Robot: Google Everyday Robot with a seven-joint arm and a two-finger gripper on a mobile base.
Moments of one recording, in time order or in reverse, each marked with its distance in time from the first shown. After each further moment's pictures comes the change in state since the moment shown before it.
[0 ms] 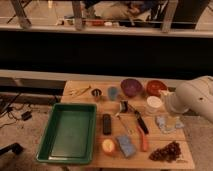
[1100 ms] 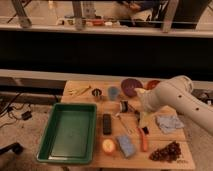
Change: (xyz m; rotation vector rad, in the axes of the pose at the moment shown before) arm -0.103 -0.019 0.017 0.028 -0.204 -0.023
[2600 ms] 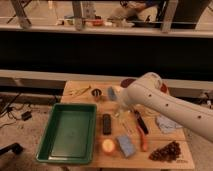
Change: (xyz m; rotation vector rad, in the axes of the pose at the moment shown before) arm -0.123 -0.033 0.041 0.036 -0.072 -0.131
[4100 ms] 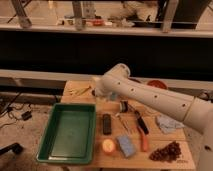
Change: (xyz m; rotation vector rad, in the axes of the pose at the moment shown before) arm -0.067 -0.073 0.079 0.025 -0.074 0.000
